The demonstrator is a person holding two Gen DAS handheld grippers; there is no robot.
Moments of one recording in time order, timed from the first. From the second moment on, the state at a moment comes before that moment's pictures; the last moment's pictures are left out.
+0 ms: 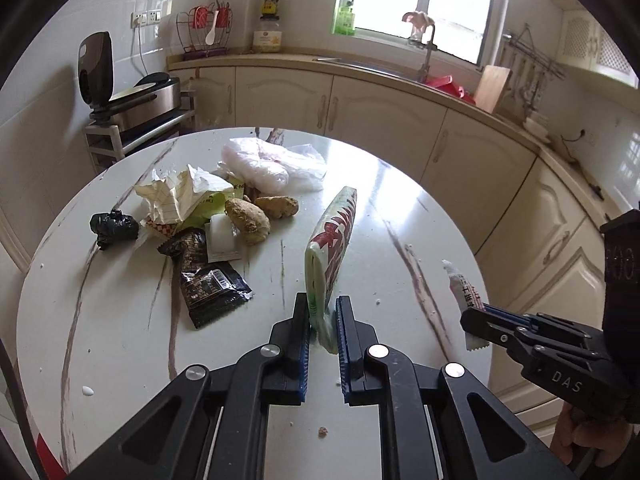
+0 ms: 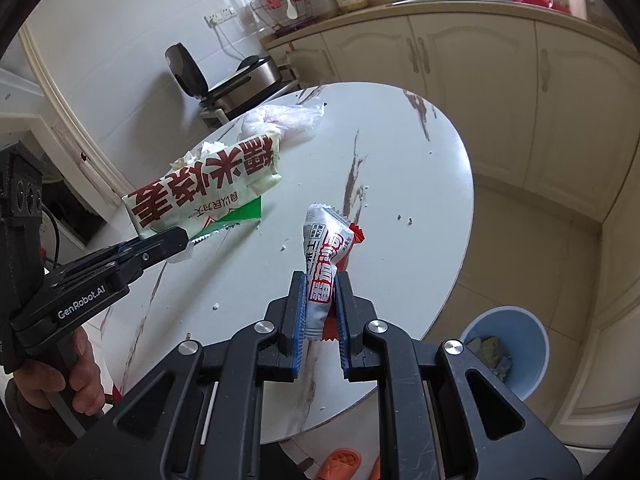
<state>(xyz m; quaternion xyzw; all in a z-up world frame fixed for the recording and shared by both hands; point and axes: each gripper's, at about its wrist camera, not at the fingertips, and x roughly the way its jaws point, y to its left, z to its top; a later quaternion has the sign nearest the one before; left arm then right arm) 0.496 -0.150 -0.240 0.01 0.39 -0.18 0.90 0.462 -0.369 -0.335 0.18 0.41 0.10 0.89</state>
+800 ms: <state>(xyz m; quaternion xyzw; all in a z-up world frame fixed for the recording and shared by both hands) 0.393 -0.219 -0.253 0.09 0.38 -0.23 0.89 0.430 -0.377 -0.350 0.20 0.42 0.13 0.88</state>
